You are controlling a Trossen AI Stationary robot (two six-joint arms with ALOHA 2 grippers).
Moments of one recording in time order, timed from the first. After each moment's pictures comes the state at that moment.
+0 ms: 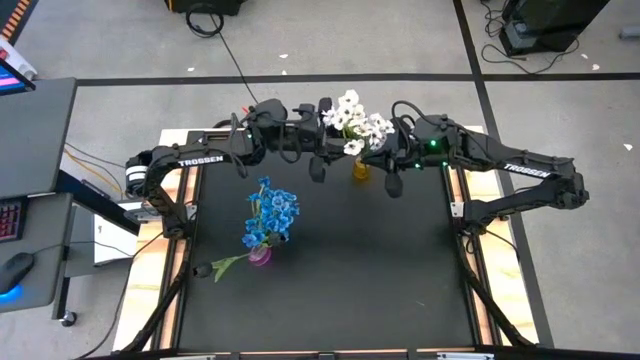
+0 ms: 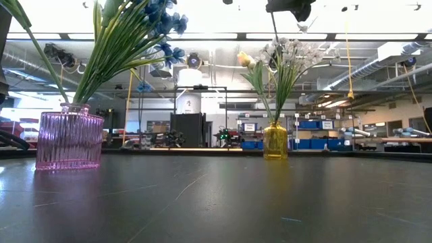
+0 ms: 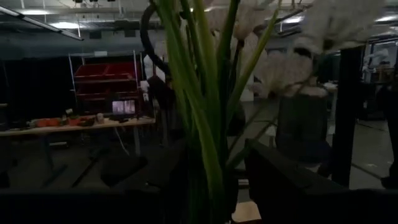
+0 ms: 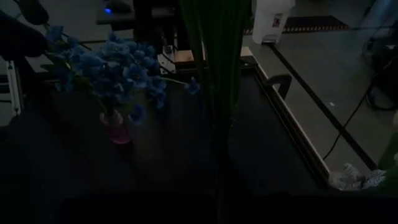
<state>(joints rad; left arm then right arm) 0.27 1.64 1.49 0.38 0.41 -0.01 -0.24 1.13 1.21 -0.51 -0.07 -0.03</state>
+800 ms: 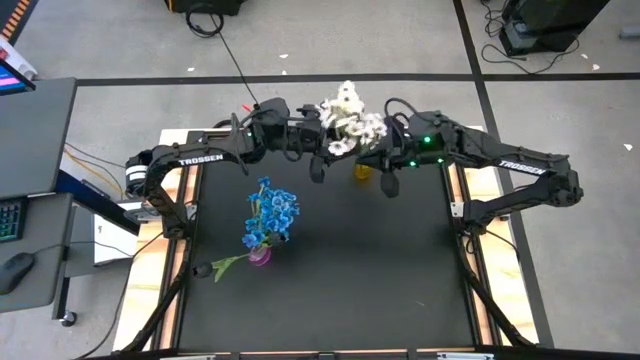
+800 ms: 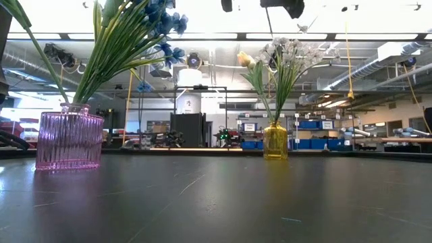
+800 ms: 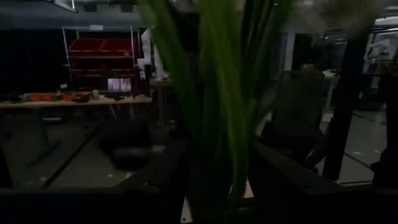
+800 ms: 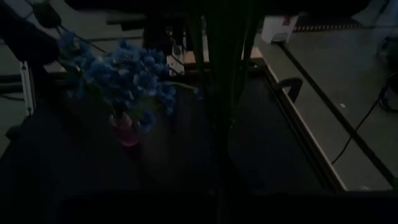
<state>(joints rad) 0.29 1.64 1.49 0.30 0.43 -0.03 -0.24 1.19 1.29 -0.54 -0.11 -0.04</state>
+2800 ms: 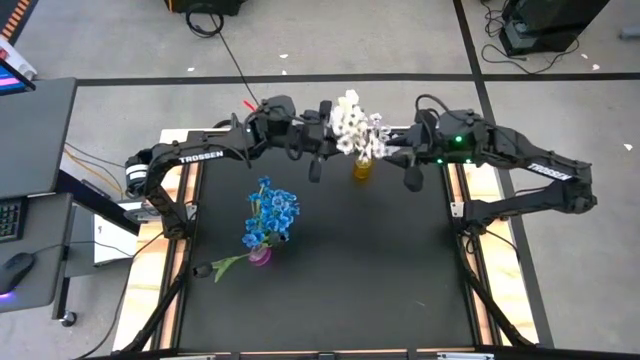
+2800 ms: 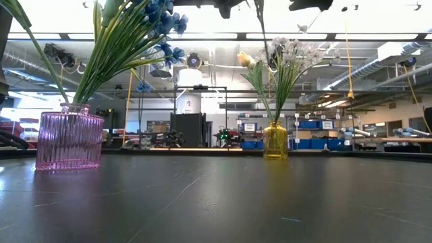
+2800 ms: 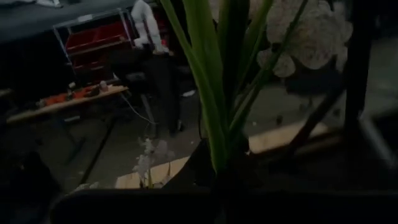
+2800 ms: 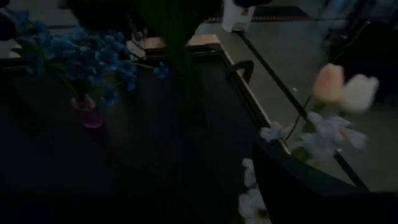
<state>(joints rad) 0.32 1.64 1.49 0.14 0.46 0.25 -0.24 1.03 1.29 -0.74 0.06 -0.05</state>
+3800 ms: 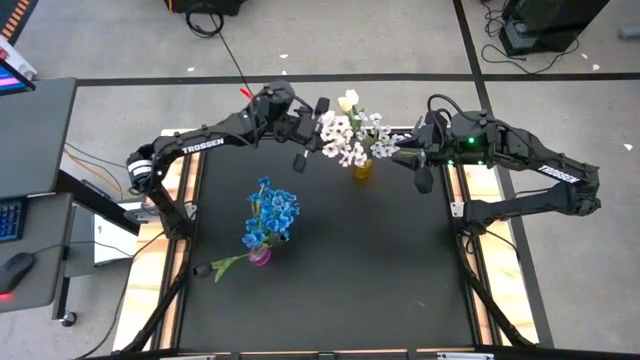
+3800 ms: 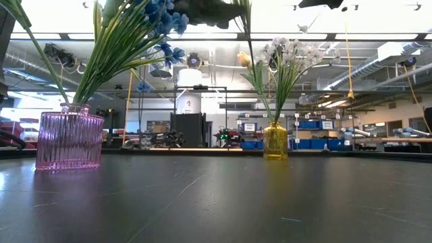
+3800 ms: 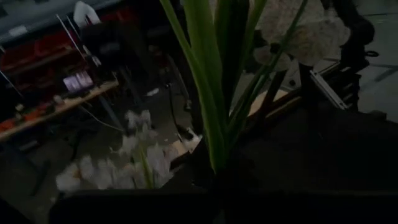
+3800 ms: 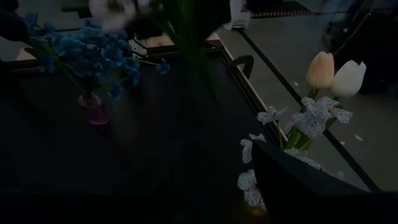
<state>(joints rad) 0.47 1.67 1.48 0.03 0.80 0.51 -0.24 0.97 1.29 -0.80 0.06 -0.02</state>
